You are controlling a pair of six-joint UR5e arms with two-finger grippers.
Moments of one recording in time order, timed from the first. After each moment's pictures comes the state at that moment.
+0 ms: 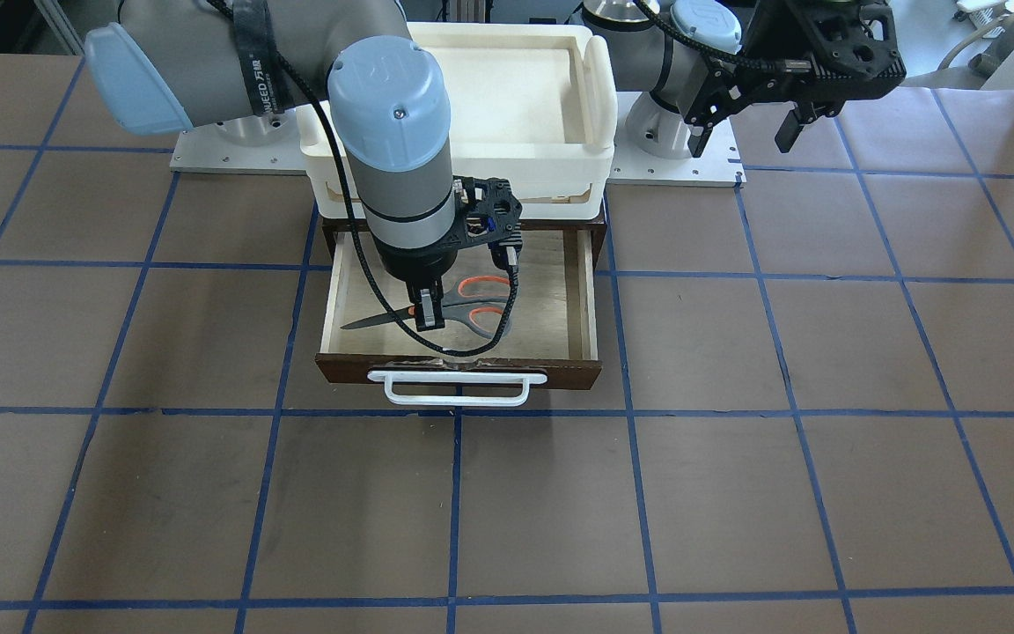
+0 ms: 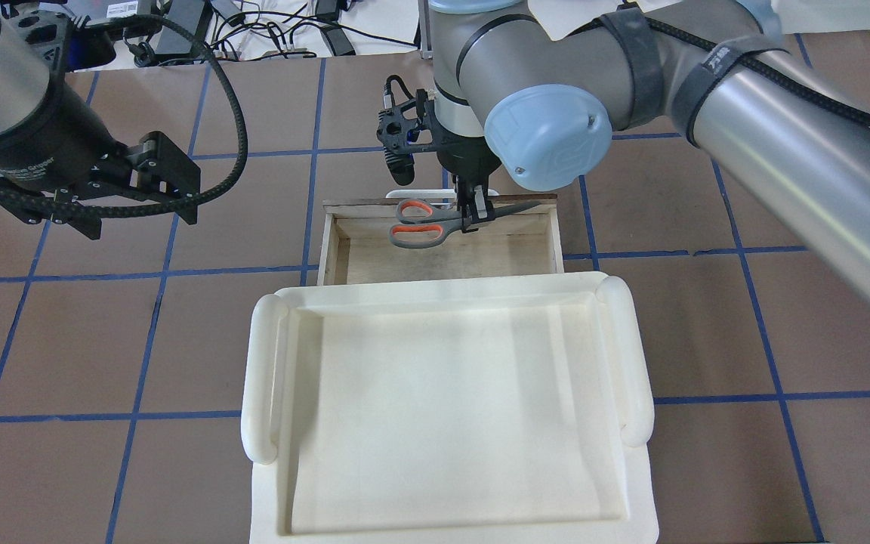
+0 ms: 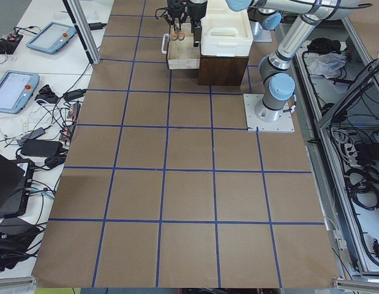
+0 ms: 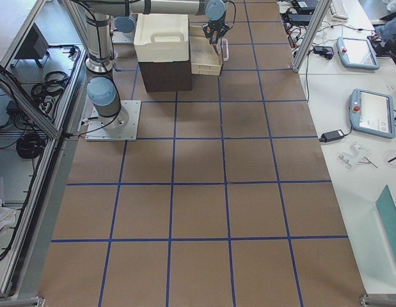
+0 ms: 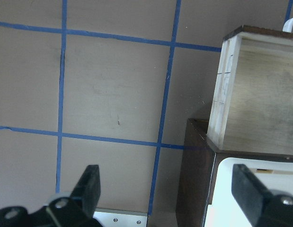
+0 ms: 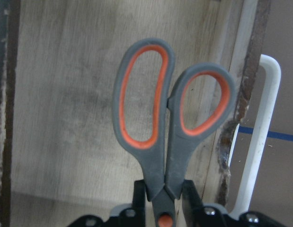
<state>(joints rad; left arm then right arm) -1.49 -1.38 -1.63 -1.67 1.56 -0.05 1.92 -1.27 1.48 -1.72 -1.52 -1.37</state>
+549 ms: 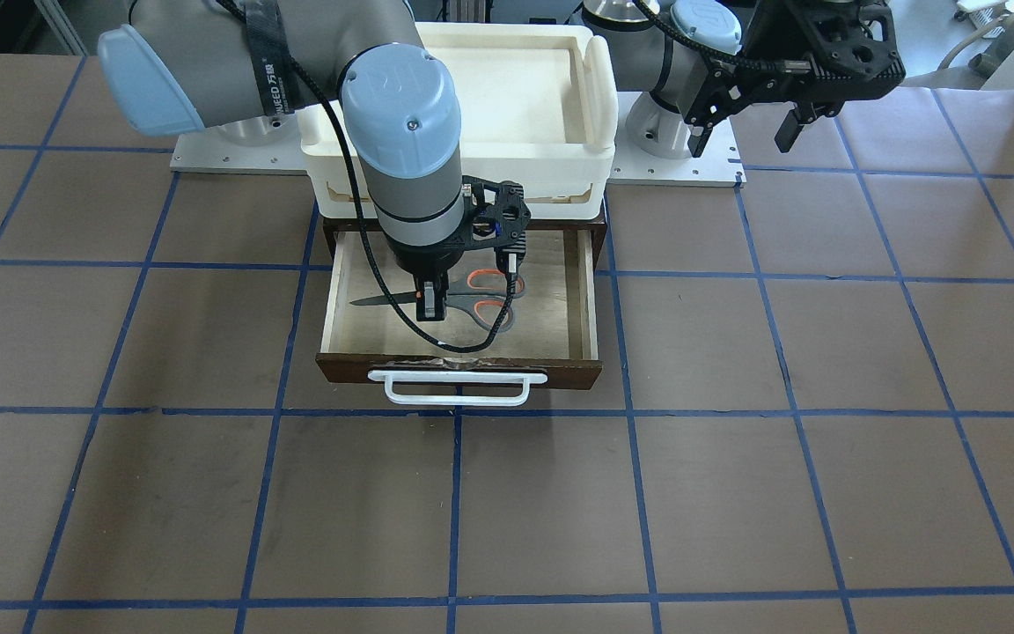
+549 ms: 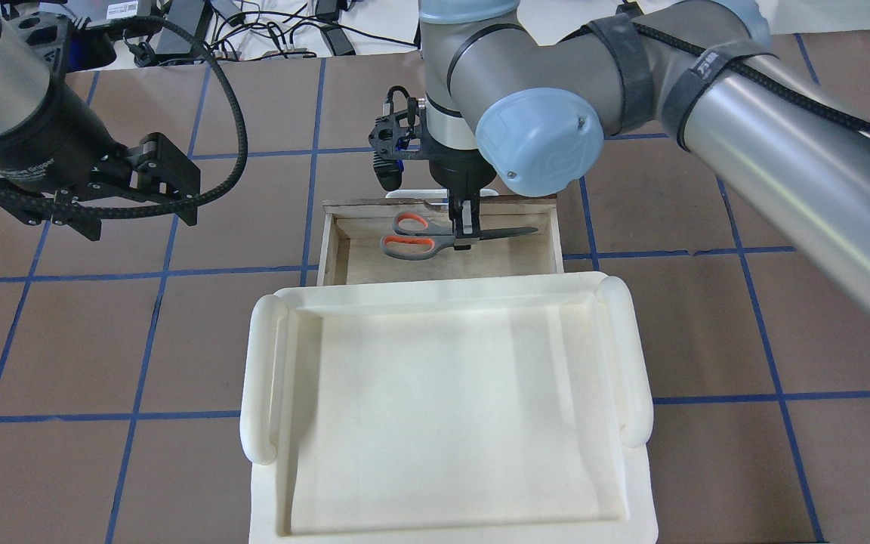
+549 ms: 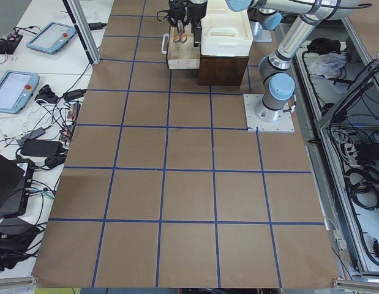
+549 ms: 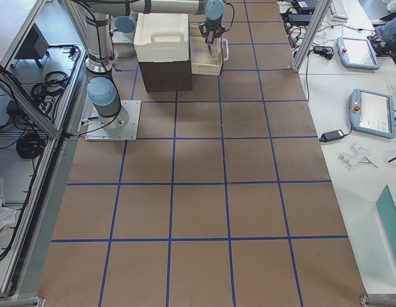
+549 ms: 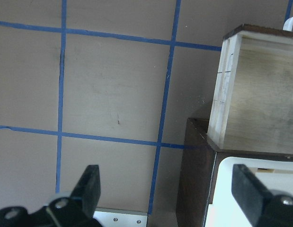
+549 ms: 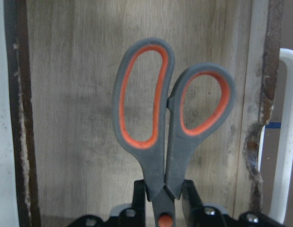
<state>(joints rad) -1.49 -1.38 -1.63 -1.67 1.57 -0.05 1.93 -1.27 1.48 -1.67 -1.49 -1.24</state>
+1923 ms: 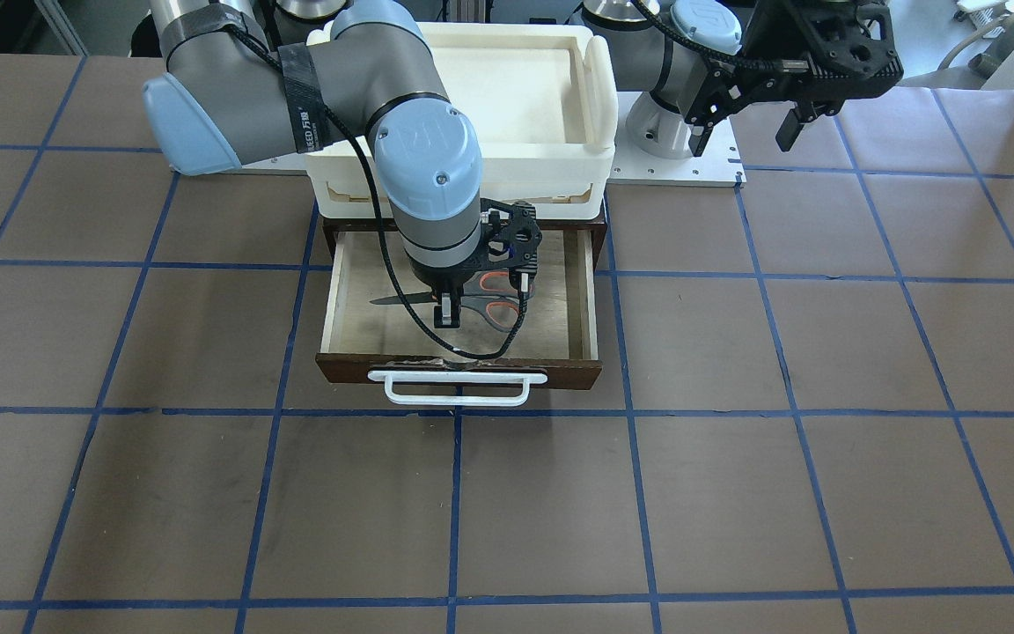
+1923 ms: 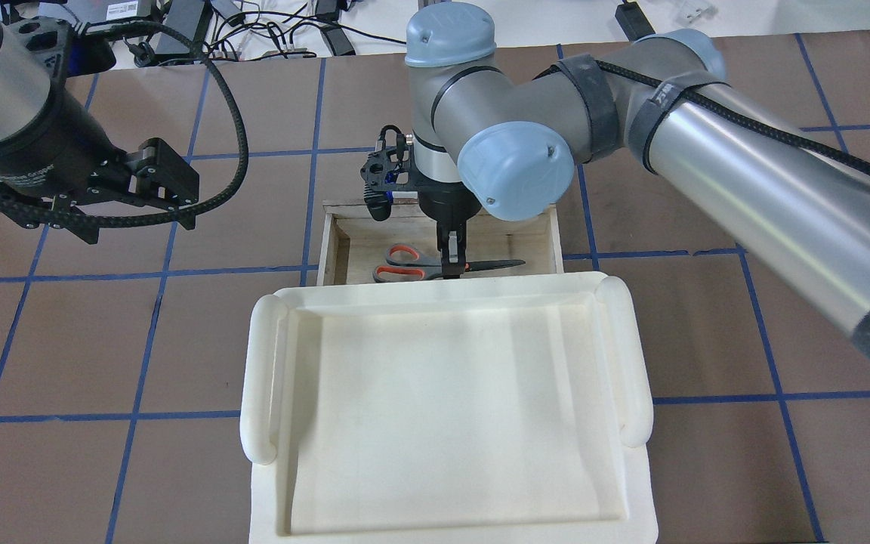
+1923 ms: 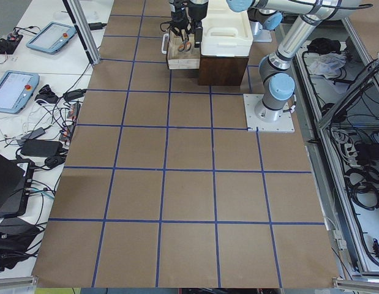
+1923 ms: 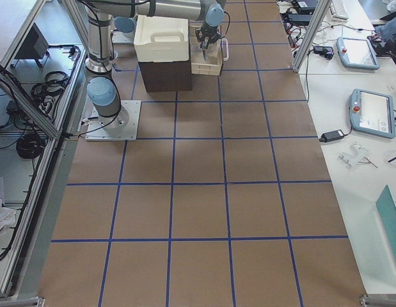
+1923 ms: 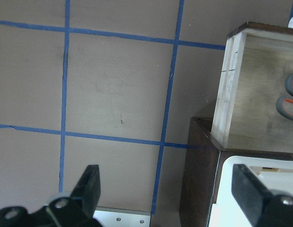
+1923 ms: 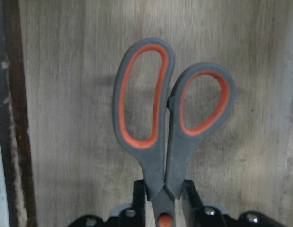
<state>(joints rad) -1.50 -1.37 -1.64 -1.67 1.58 -0.05 1.95 -1.22 1.52 -1.68 -1.46 -1.21</state>
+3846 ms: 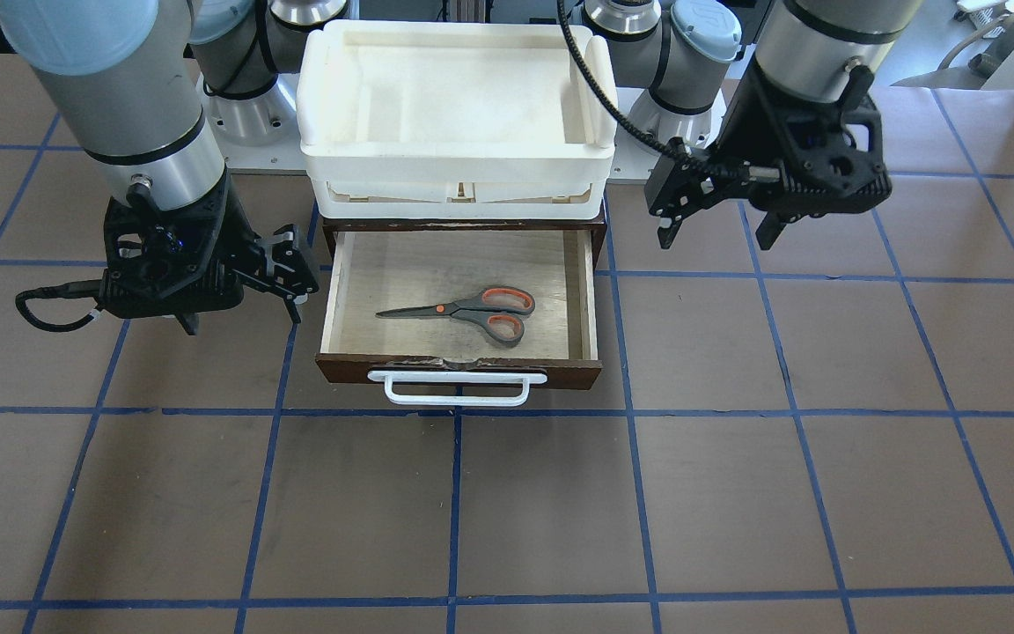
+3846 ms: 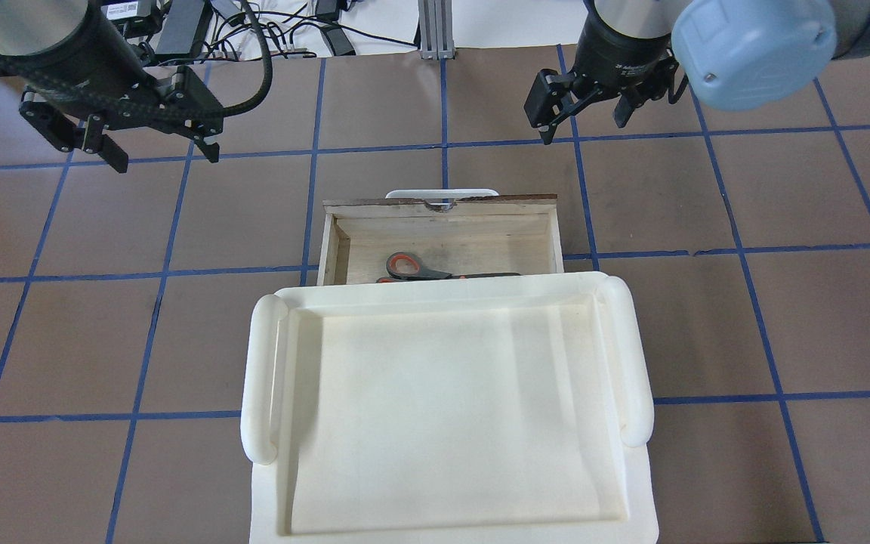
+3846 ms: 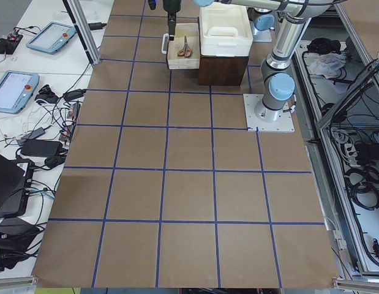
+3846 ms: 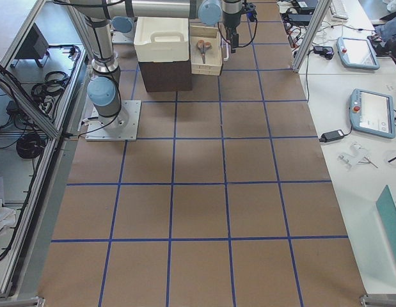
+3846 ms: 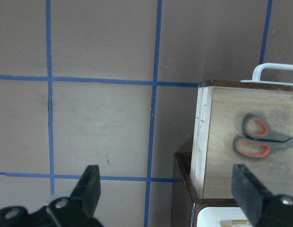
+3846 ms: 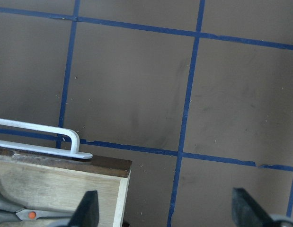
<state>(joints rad) -1.60 -1.67 -1.39 -1.59 1.54 -0.06 1.64 -1.40 1.48 -1.76 -1.56 -0.06</state>
